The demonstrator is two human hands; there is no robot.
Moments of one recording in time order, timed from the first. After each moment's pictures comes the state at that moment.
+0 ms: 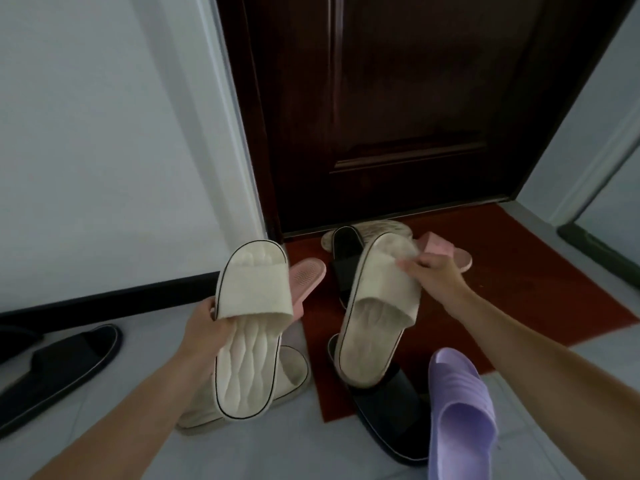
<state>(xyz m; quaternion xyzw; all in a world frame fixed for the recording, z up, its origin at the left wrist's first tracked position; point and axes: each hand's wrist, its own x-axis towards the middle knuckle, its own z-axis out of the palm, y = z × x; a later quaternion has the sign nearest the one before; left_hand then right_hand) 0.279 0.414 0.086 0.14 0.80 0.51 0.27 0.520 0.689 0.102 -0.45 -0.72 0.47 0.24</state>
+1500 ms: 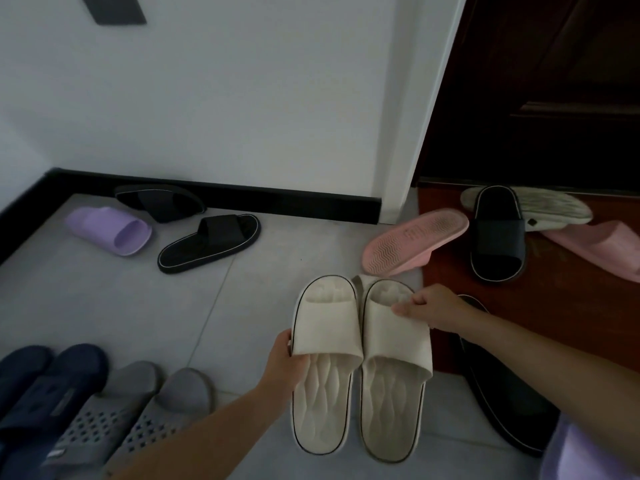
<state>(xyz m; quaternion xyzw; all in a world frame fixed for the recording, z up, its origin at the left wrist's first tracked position) 0.343 0.256 -0.016 -0.03 0.79 0.54 0.29 0.407 0.526 0.017 -0.24 -0.85 0.46 -0.13</state>
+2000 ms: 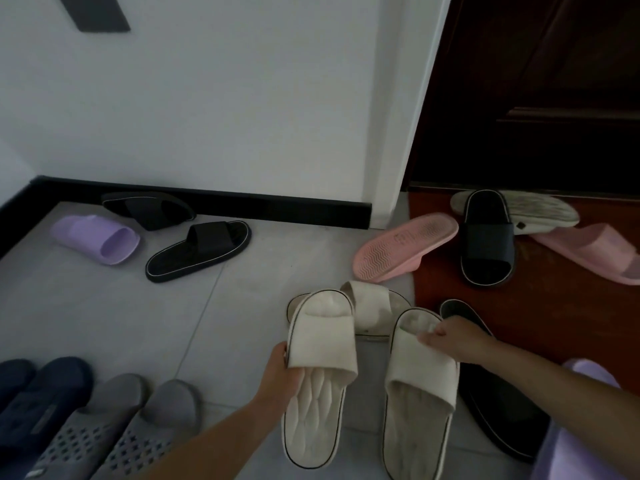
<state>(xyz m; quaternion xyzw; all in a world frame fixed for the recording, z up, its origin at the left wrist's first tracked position) 0.343 0.263 -0.046 -0.02 0.82 0.49 0.29 0.449 0.550 -0.004 -0.32 -0.87 0.31 -0.21</state>
